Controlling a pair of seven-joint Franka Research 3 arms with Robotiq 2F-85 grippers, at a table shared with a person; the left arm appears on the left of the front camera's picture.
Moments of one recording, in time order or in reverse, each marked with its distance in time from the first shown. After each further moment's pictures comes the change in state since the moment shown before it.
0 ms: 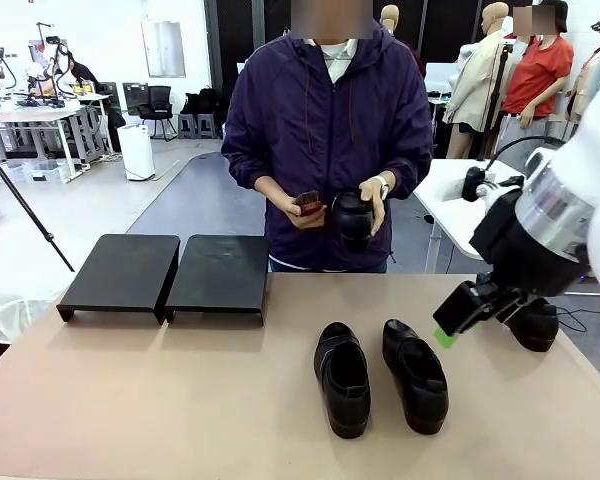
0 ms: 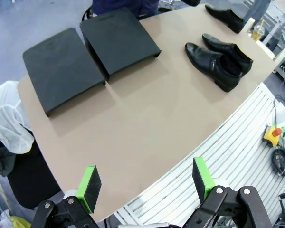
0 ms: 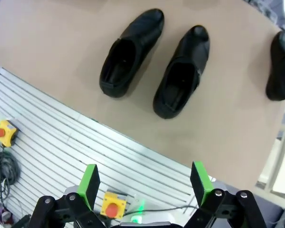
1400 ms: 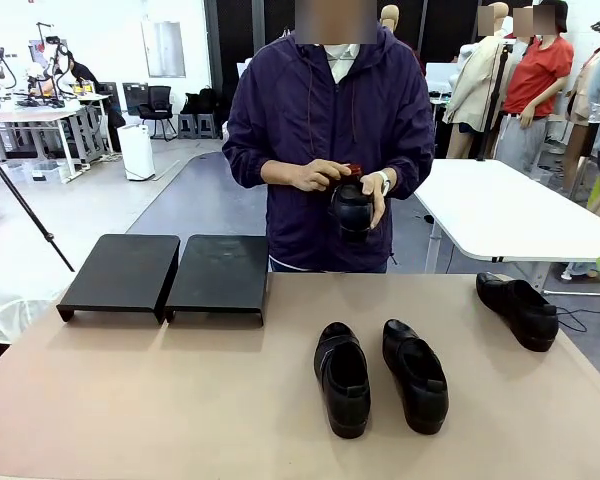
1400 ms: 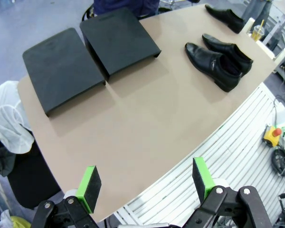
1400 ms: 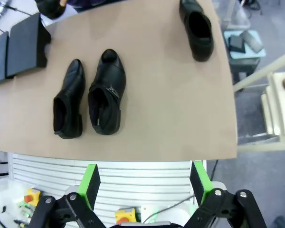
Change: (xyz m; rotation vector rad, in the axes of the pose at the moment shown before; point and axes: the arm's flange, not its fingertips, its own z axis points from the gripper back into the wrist) left arm 0.000 0.000 0.000 0.000 -0.001 0.001; right arm -0.052 -0.167 0.074 -0.019 -0.151 -0.527
